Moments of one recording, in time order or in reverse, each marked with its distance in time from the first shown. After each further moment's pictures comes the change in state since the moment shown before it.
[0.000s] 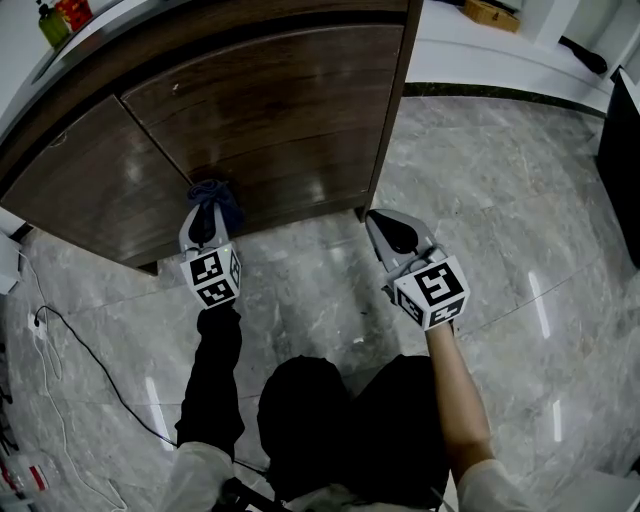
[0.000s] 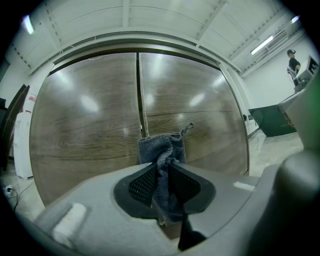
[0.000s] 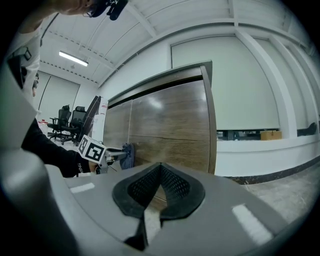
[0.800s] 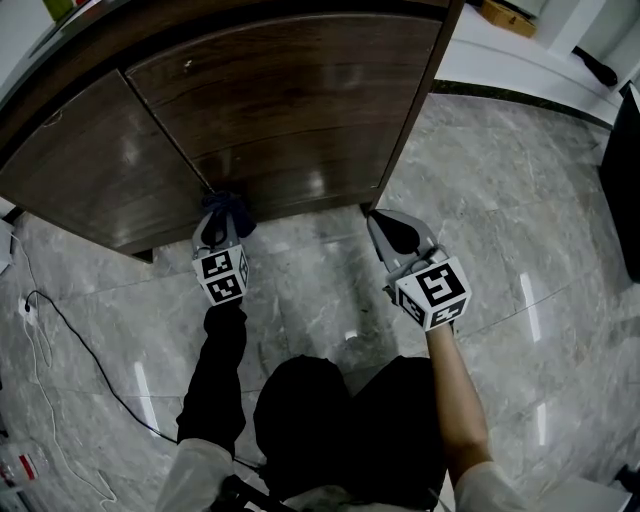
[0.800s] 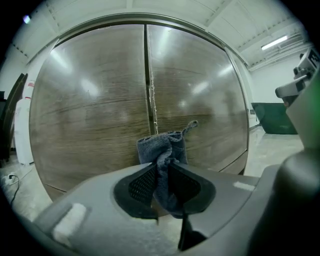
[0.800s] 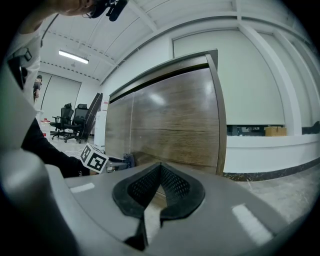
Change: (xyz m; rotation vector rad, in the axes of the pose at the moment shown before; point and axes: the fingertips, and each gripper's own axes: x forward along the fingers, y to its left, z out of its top) left arm 0.005 -0.002 -0.089 -0.057 0.180 -0.012; right arm 0.021 0.011 -0.017 -0.002 0.051 0.036
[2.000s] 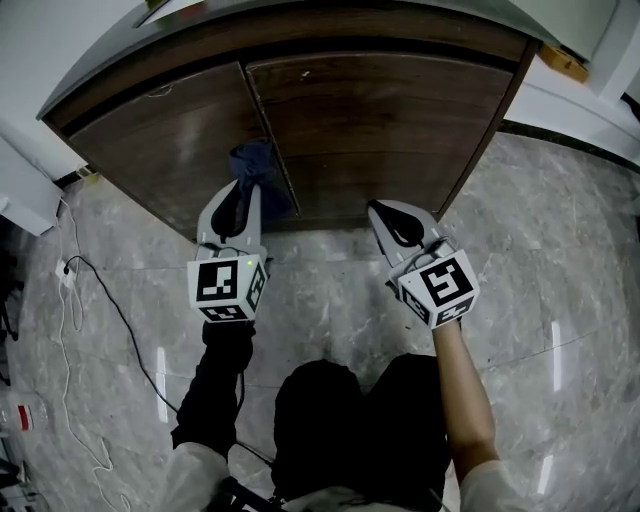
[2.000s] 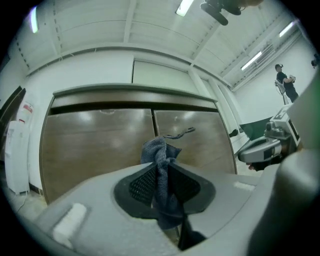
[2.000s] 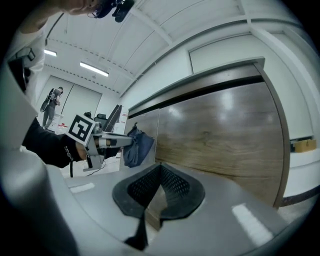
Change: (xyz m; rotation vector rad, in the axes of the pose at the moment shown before) left arm -0.125 0.035 0.204 0.082 -0.347 -0.082; right arm 0.062 0.092 0.100 -0.096 -0.174 0.188
